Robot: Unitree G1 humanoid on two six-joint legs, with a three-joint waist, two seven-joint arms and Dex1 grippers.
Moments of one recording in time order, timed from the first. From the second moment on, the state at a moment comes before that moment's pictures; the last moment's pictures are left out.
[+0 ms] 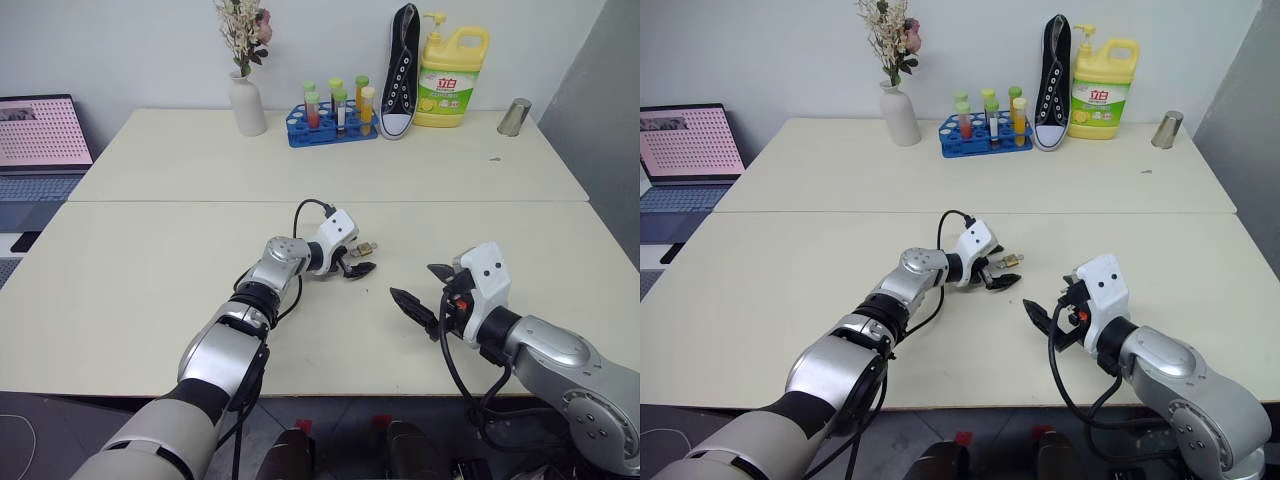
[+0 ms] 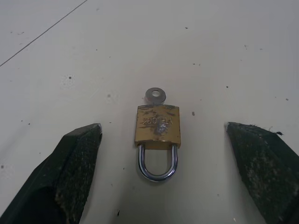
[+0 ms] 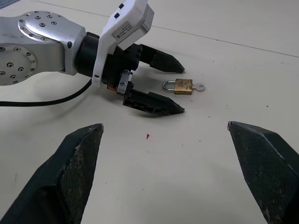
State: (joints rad) left arm -1.00 0.16 -0.23 1.13 0.02 -0.08 -0.84; right arm -0.12 -0.43 -0.12 -0.89 0.65 1.16 0.18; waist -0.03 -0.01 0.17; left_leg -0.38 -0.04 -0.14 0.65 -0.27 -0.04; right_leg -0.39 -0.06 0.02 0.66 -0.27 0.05
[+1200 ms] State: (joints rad) left arm -0.35 0.57 -0.13 0.27 0.08 -0.94 -0.92; right arm -0.11 -0.62 -0.02 -0.75 0.77 0.91 0.60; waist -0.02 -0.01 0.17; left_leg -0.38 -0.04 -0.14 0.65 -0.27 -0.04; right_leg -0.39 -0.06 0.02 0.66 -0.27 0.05
